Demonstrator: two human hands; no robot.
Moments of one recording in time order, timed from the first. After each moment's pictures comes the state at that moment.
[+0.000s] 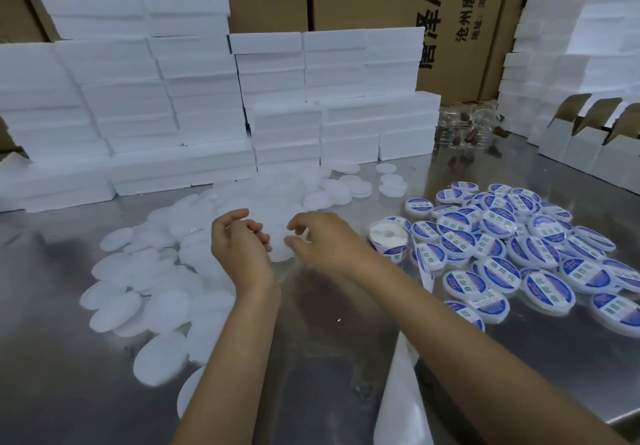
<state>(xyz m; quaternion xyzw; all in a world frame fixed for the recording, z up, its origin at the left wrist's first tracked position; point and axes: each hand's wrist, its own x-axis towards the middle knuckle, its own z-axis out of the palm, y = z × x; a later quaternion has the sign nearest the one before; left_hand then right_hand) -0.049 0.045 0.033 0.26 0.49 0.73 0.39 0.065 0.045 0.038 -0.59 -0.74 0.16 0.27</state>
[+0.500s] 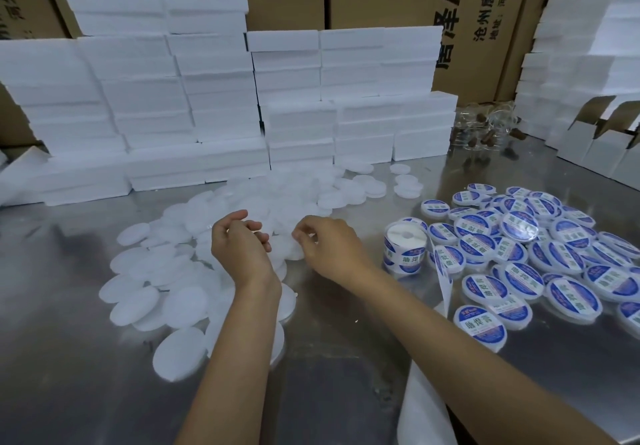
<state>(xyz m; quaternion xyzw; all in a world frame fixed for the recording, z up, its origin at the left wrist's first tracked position) -0.071 0.052 0.039 0.20 0.49 0.73 0.42 0.044 0.062 0.010 -0.61 -0.71 0.14 0.33</state>
